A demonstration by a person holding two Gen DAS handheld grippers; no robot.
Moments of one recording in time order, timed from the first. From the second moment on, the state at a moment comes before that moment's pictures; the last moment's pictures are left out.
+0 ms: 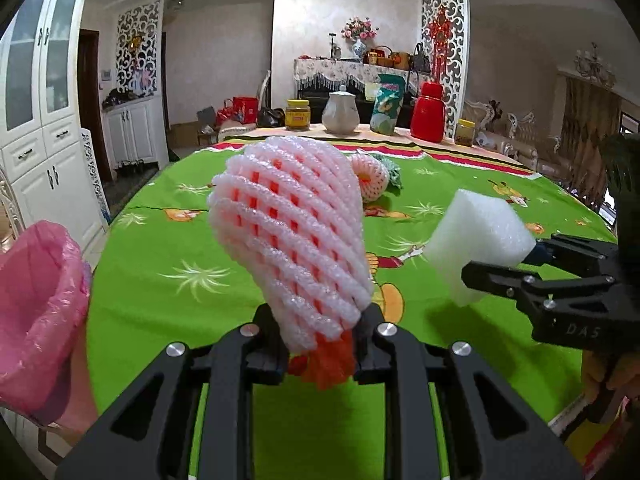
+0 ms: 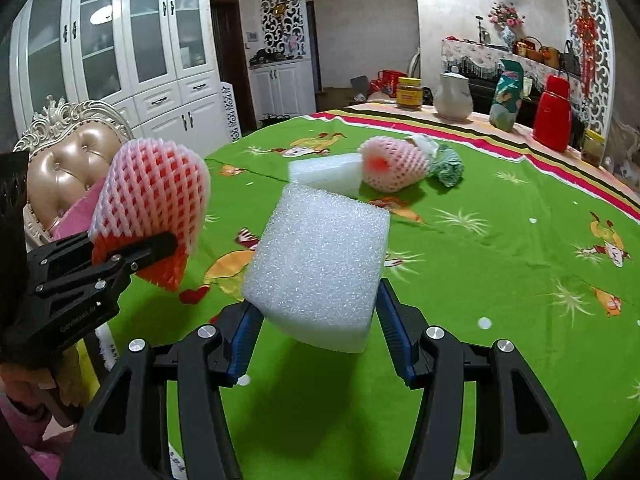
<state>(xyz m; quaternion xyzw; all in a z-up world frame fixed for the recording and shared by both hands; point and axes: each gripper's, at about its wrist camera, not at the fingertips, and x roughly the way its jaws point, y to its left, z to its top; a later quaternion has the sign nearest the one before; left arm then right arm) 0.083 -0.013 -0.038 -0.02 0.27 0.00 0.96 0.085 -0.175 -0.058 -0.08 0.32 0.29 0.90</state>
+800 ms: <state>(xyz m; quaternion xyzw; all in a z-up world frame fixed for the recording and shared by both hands) 0.043 0.047 -0.038 -0.04 0.25 0.04 0.97 0.074 -0.111 -0.052 -0.10 0.30 0.35 0.88</state>
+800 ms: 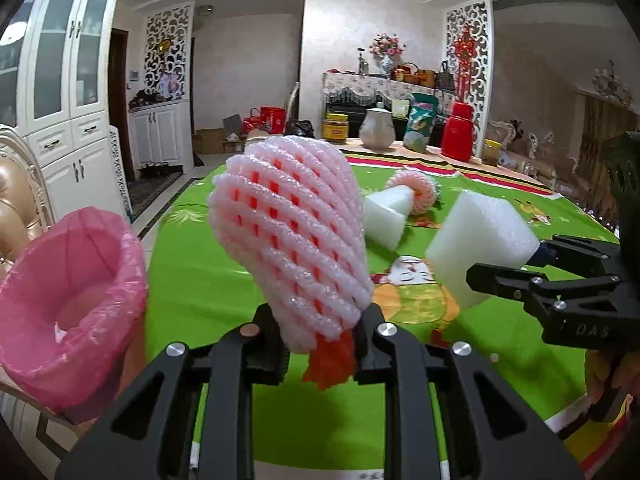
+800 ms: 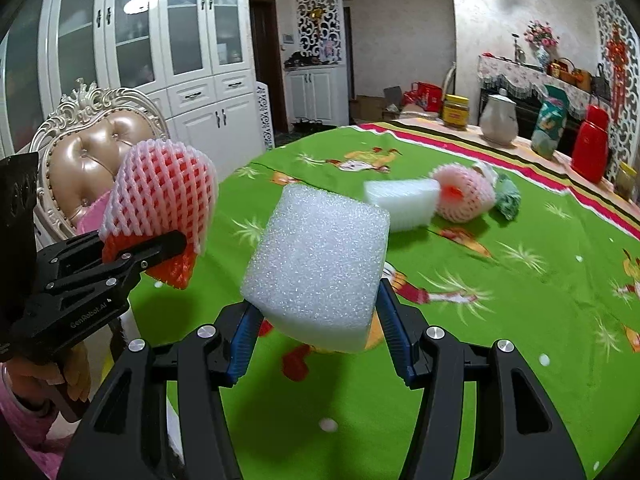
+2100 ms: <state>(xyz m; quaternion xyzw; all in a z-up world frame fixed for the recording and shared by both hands) -0.029 0.338 -0.028 -0.11 0.25 0.21 0.94 0.053 0.186 -0.041 -0.17 0.25 0.53 0.79</state>
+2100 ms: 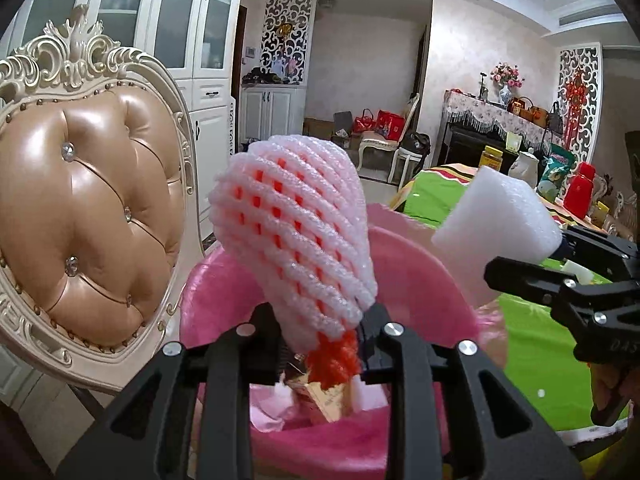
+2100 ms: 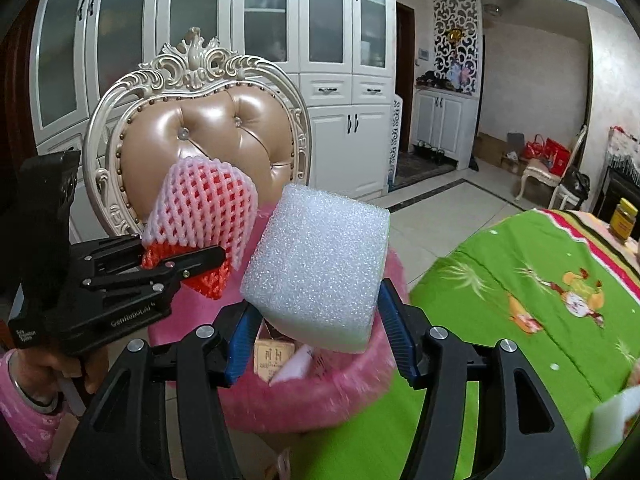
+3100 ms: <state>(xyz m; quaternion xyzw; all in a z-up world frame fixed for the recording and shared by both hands) 0.097 0.110 -0.006 -0.02 0.25 0.07 0.96 0.161 -0.126 -0.035 -0.06 0.27 0.27 0.92</state>
